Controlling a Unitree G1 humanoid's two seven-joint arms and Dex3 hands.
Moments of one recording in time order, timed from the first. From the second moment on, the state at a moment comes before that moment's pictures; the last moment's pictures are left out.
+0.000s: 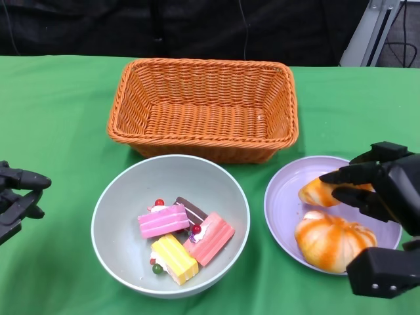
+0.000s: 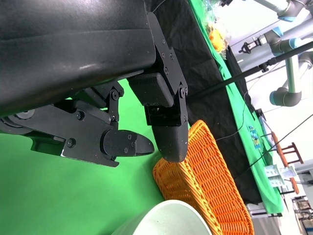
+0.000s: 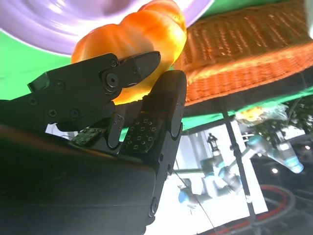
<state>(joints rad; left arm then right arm) -0.16 0.31 0.30 0.60 -0.14 -0.56 -0.25 -0.40 -0.39 0.27 0.77 -0.82 -0.62 -0.69</state>
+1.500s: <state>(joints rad) -0.16 0.32 0.28 0.60 -0.10 -0.59 -0.25 -0.23 -0.33 0.36 0.36 -0.79 -0.23 -0.51</state>
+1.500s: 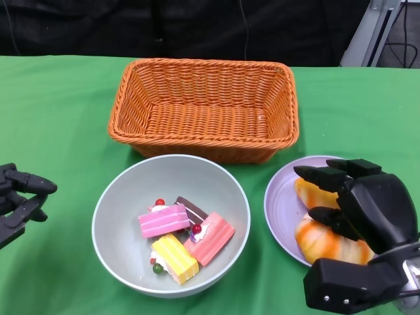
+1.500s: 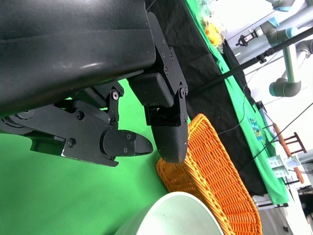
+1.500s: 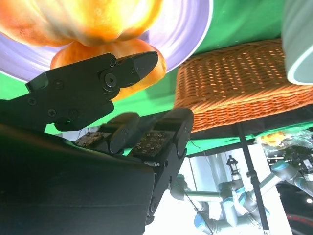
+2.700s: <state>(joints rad) -0.11 0.44 0.13 0.51 -0.01 -0.94 -0.48 0.08 -0.17 0.16 -0.22 0.25 -0.25 0.18</state>
